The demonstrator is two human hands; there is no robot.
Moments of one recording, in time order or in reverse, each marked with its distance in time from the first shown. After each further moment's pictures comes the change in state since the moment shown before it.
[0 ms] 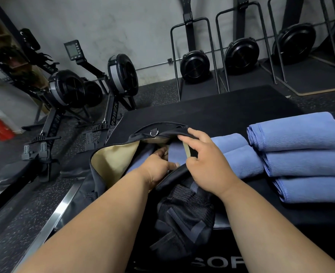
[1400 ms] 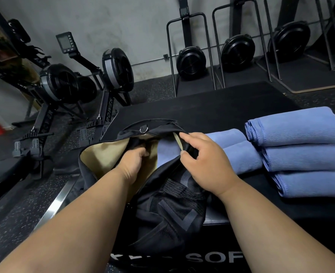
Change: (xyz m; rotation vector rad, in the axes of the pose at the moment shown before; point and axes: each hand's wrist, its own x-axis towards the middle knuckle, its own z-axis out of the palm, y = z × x) left_hand 0.007 -0.011 -0.060 -0.158 0.269 -0.091; right_hand -0.007 0.002 0.006 -0.076 0.069 0.003
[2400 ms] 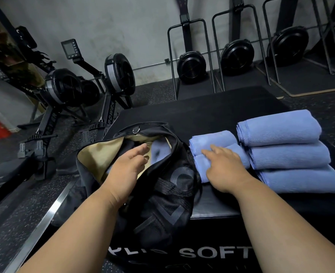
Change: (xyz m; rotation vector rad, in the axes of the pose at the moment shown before) left_hand -0.124 0.013 0.007 0.224 -0.091 0.350; right_hand -0.011 0.050 -0.048 -0.643 -0.374 0.230
